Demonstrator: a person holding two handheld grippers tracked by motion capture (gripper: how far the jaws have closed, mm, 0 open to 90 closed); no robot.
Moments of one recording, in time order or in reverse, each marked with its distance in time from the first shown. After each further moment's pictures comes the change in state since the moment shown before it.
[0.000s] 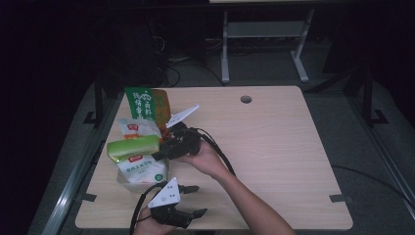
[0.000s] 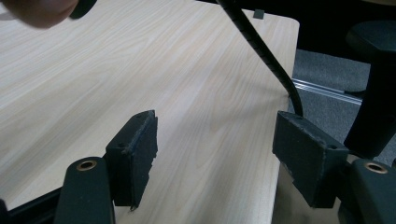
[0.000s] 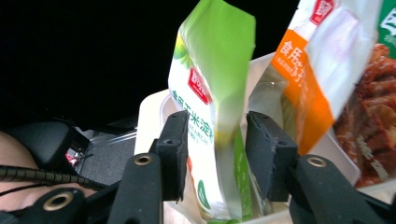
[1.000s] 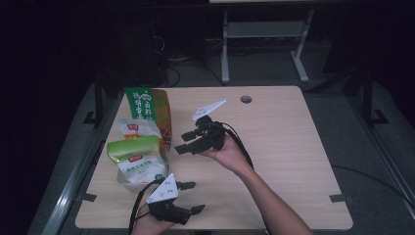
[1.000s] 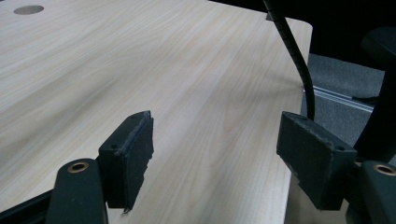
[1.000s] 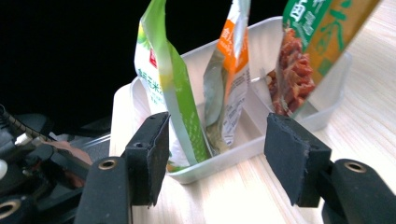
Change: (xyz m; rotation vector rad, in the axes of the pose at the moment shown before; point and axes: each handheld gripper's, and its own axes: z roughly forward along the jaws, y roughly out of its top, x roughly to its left) left arm 0.008 0.001 -0.003 0.005 0.029 -0.025; right arm -0.014 -0.020 -0.059 -0.015 -0.107 0.036
